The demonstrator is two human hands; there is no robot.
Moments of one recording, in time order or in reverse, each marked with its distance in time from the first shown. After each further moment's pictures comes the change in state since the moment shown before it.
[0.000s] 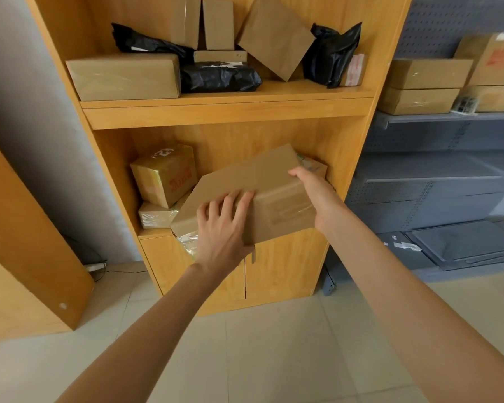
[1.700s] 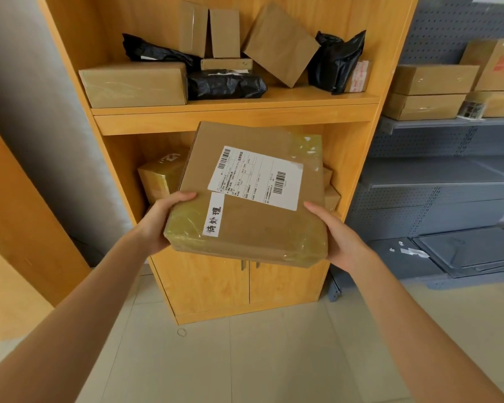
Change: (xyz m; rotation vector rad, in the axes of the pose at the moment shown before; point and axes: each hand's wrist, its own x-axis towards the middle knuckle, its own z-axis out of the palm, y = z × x) left_hand 0.018 -0.093 -0.051 -1.625 -0.543 -0.921; right_hand 0.001 0.055 -0.042 0.273 -0.329 0.042
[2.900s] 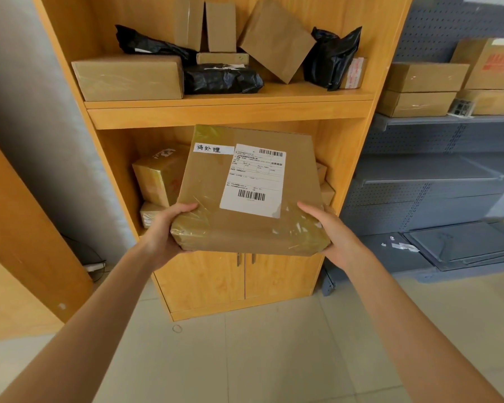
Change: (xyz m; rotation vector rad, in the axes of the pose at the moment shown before) left_hand -0.007 -0.029 0.002 -0.031 0.062 0.023; right_hand -0.003 0.007 0.010 -0.122 0.153 -0.066
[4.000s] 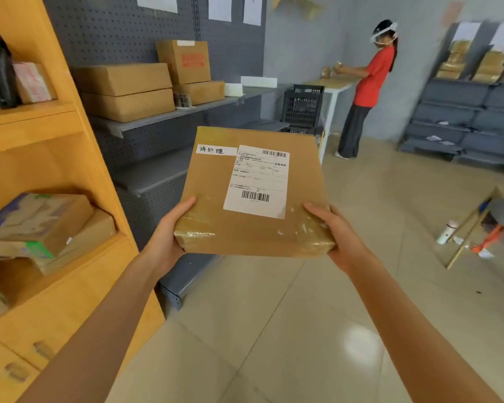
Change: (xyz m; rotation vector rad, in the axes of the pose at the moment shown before) left_hand 0.014 -0.077 0.422 0.076 -0.749 -0.081; right_hand -0.207 -0.012 -0.335 0.250 0.777 -0.303
